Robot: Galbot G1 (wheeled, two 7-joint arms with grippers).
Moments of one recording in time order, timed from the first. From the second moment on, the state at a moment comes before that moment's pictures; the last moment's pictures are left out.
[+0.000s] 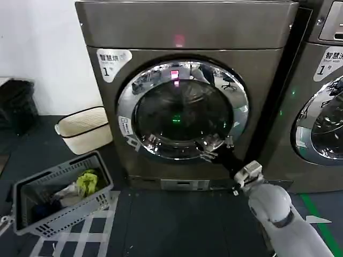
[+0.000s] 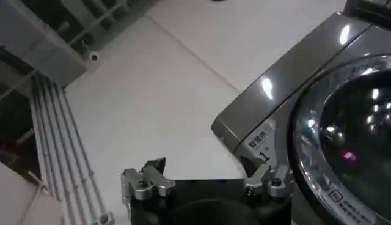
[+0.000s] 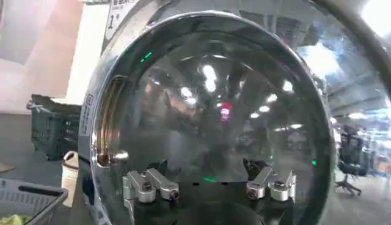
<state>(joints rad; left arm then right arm) 1.85 -1.42 -1.27 -2.28 -0.12 -0.79 0.15 -0.85 1.01 0.23 1.91 0.39 -0.21 -0.13</state>
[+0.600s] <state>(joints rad) 1.85 -1.43 -1.27 -2.27 -0.11 -0.79 0.15 -0.65 1.09 0.05 1.79 0.39 -0.22 -0.13</state>
